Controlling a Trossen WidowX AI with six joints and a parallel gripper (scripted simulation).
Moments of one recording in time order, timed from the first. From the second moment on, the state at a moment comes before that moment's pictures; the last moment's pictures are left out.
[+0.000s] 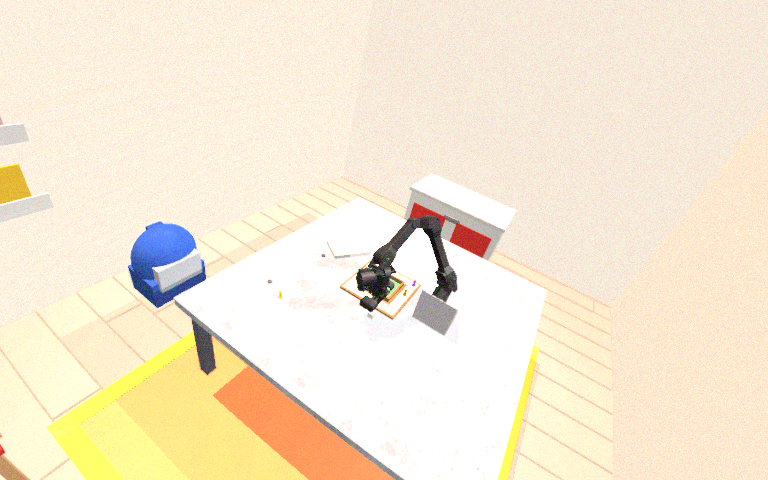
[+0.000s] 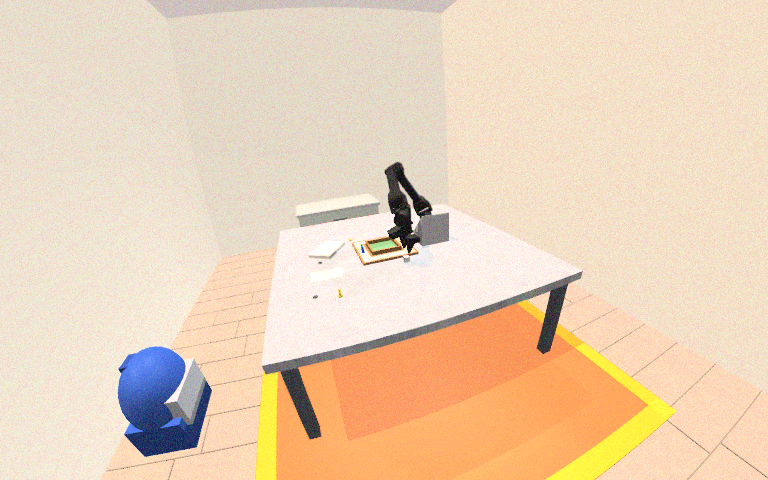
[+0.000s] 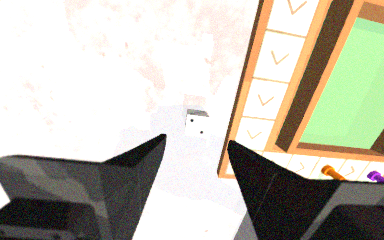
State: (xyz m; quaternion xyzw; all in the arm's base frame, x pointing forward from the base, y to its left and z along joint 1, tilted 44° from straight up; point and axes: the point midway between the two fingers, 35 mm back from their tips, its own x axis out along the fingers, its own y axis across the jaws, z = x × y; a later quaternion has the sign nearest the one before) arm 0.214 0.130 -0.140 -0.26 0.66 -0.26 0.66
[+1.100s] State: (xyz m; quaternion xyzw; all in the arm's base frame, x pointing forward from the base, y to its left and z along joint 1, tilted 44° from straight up) arm 0.215 0.096 -0.172 -0.25 0.66 -0.27 0.66
